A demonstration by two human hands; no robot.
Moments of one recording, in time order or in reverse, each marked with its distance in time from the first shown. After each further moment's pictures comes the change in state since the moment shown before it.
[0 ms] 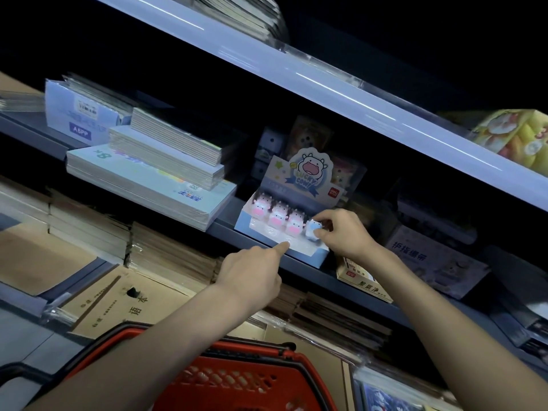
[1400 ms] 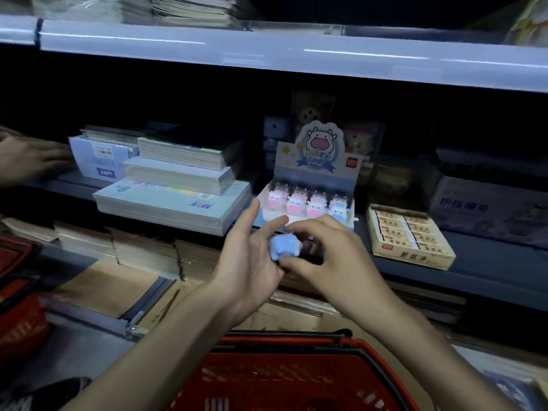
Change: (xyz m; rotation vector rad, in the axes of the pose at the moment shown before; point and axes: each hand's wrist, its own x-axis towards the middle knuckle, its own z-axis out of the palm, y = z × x) left_hand -0.016 -0.006 -0.032 -2.011 -0.192 -0.442; right_hand -0.115 -0.091 0.016 0.629 0.148 -0.089
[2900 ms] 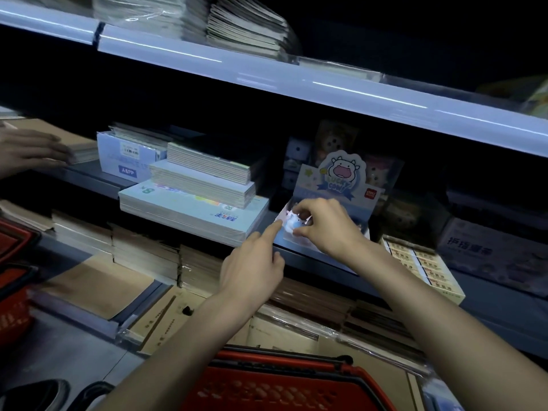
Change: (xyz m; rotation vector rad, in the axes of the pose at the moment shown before) left_hand 0.019 0.020 -0.042 1.734 0.414 0.494; right_hand 0.131 0.018 0.027 -0.476 -0.113 -0.057
